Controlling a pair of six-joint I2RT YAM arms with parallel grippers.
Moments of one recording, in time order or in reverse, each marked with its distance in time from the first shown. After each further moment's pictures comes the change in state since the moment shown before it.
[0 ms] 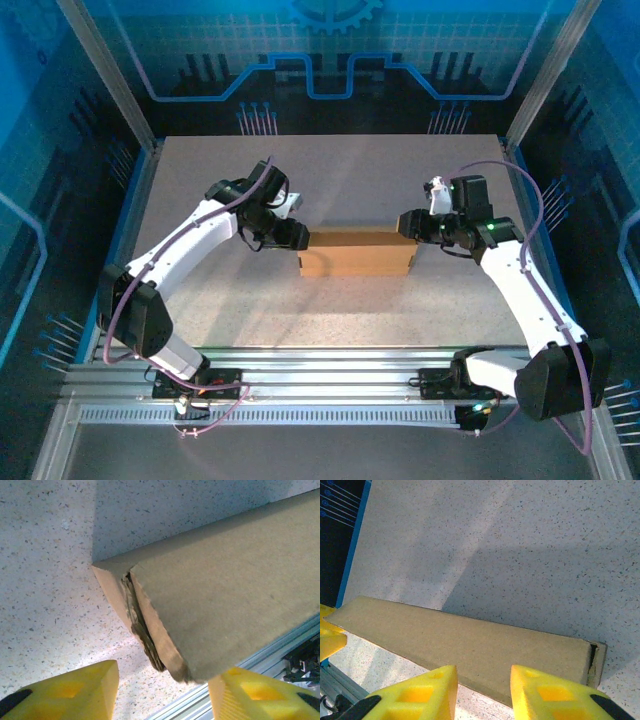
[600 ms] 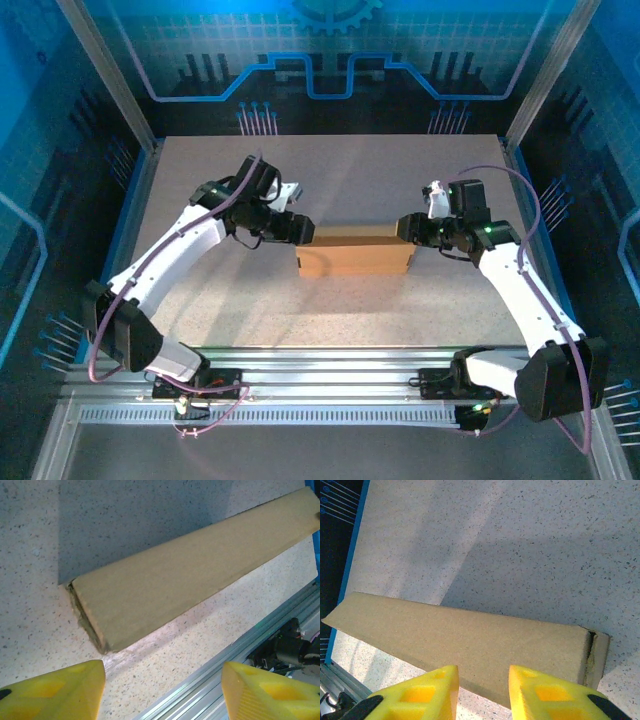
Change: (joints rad) left arm 0.000 -0.072 0.018 0.059 0.084 -0.024; right arm 0.002 -0.004 -0.039 0.027 -0.014 0.014
